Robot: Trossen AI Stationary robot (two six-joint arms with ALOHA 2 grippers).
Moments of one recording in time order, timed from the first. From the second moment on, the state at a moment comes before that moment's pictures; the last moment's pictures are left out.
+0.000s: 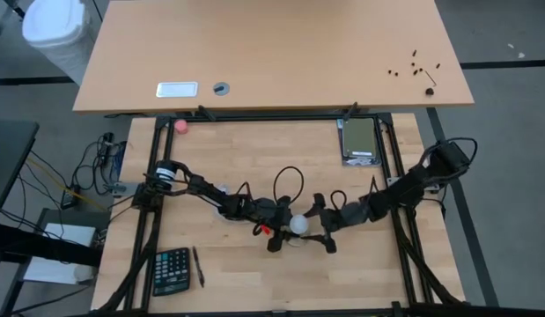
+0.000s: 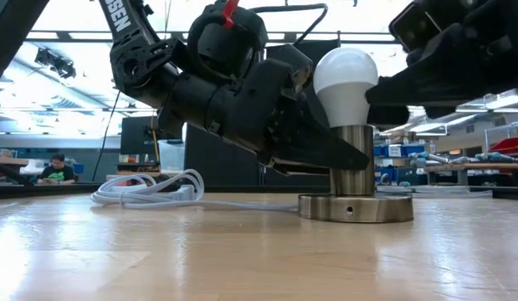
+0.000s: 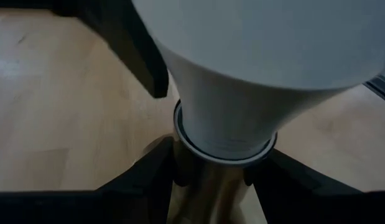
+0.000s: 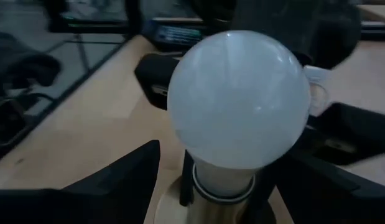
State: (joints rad) left arm -0.16 2.12 1.02 0.72 0.09 -0.08; right arm 0.40 1.57 0.39 0.88 0.24 0.10
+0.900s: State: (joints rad) left arm -0.16 2.12 1.02 0.72 0.12 -0.06; right arm 0.21 1.87 0.41 1.33 -0.26 0.05
